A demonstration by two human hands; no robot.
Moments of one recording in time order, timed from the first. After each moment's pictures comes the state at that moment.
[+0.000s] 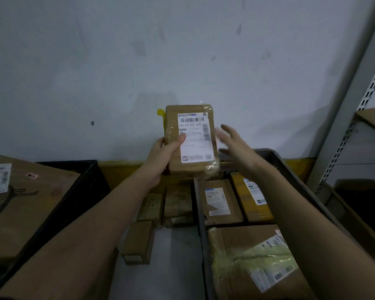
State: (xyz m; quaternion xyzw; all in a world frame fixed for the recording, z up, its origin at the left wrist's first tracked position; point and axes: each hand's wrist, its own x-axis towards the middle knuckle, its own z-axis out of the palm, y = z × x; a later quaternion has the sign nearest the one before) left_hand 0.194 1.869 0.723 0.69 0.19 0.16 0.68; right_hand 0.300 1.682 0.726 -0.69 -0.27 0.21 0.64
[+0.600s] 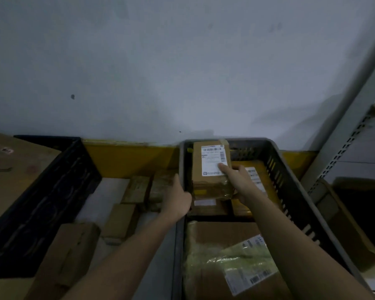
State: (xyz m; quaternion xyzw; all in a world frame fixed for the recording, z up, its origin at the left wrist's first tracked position) left_hand 0.223 1.790 0.575 0.80 0.33 0.04 0.49; right_hand 0.360 1.653 0.589 -0.73 -0.01 0.26 0.63
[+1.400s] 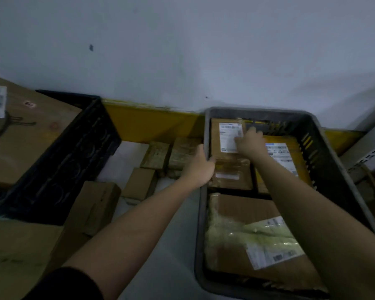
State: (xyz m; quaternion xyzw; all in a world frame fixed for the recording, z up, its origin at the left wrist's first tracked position) left_hand 0.228 1.802 0.576 0.80 0.32 0.03 0.51; right_hand 0.383 1.714 0.577 -0.94 -0.16 0.12 0.27
